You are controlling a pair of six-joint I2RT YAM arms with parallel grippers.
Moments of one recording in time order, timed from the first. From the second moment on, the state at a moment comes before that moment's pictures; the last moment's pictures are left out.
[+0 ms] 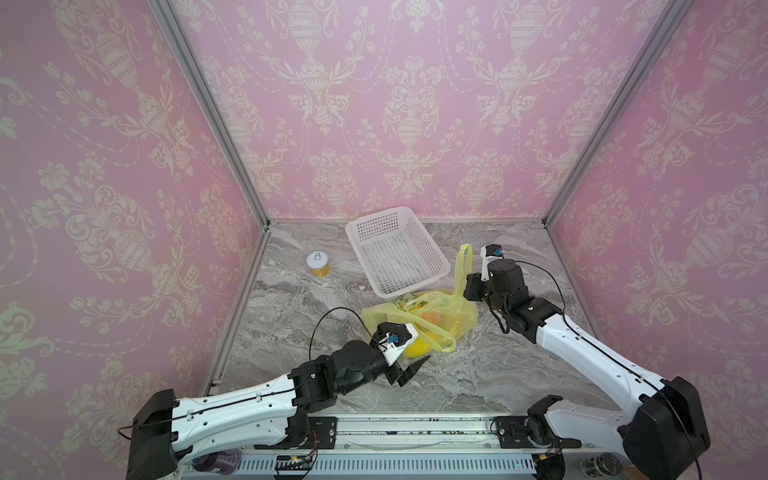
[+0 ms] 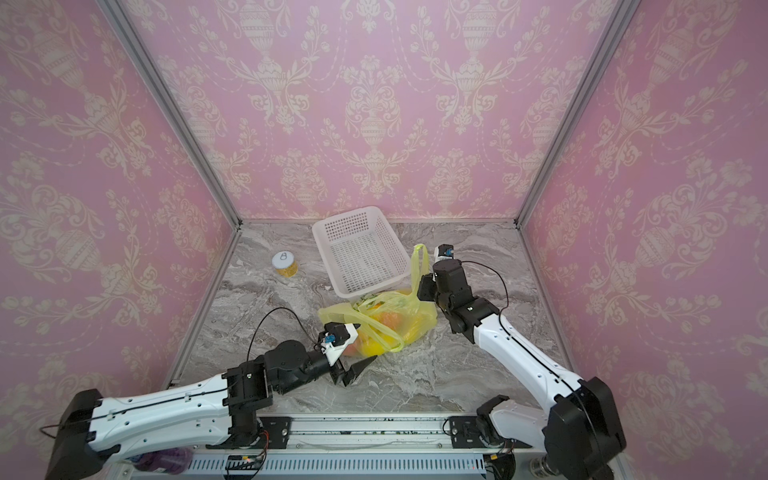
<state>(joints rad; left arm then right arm) -1.18 0.85 0.49 0.13 -0.14 0.02 0.44 1.21 0.86 -0.23 0.15 0.44</state>
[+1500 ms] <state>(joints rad) -0.92 0.94 0.77 0.06 -0.44 -0.04 0.43 0.96 0.79 -0.30 0.19 0.56</state>
